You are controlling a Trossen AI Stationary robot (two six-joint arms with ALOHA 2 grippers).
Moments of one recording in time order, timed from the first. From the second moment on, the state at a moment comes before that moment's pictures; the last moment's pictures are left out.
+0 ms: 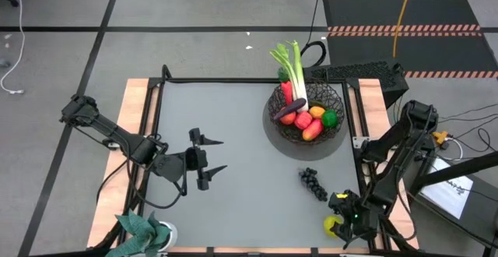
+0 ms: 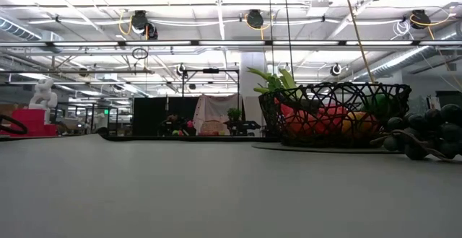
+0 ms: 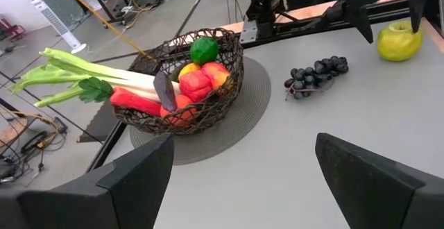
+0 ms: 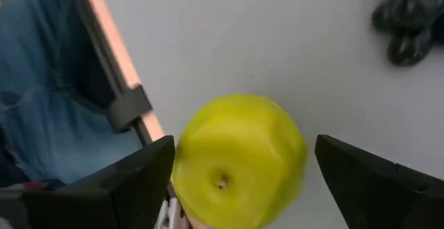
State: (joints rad) left arm -0.51 1.22 0.99 -0.28 -0.73 -0.05; right arm 1.11 1.38 0.73 -0.48 0.19 1.62
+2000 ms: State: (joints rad) left arm -0.43 1.55 0.99 0.41 -0.40 0.23; right arm 0.51 1.34 0.73 0.58 0.42 -0.15
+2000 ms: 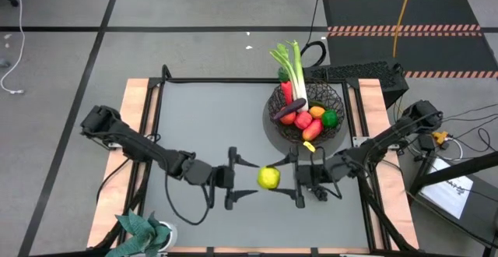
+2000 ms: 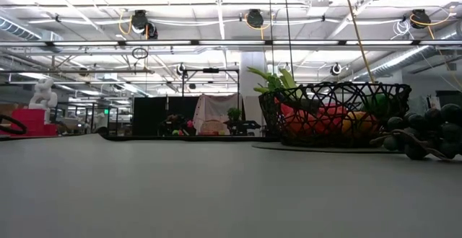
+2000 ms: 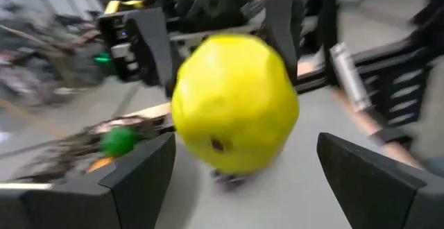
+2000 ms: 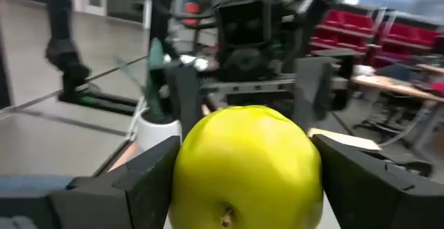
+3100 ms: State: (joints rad) left arm -0.38 1.63 0.99 0.58 -0.17 0.12; right arm 0.46 1.38 0.73 0.67 0.30 -0.24
